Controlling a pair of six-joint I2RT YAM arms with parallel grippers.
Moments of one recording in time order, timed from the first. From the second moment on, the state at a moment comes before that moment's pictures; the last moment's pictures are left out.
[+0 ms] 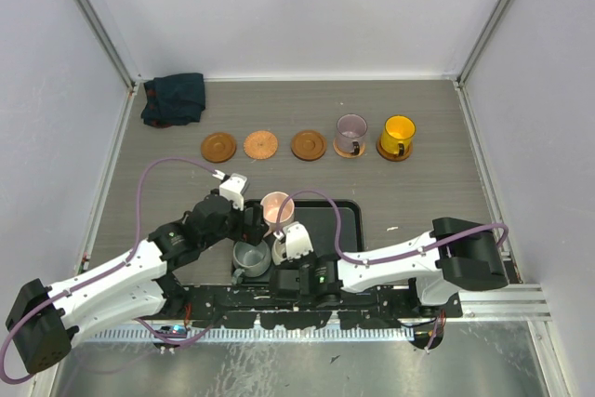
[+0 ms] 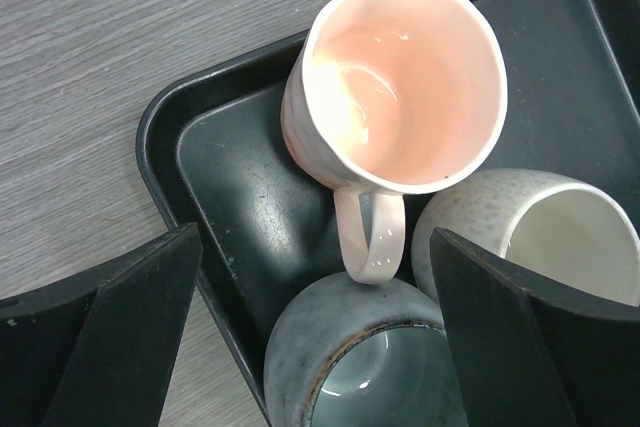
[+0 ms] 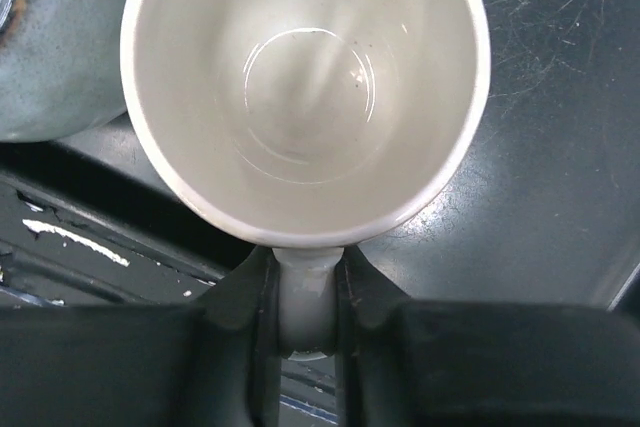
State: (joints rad) left arm -0.84 0.83 0.45 -0.22 -0.15 -0.41; right arm 1.57 1.53 0.87 -0.57 0.63 1.02
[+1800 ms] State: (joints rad) left arm -0.84 0.82 0.45 -0.21 -0.31 -0.42; right arm 0.85 1.53 1.13 -0.37 0.61 0.34
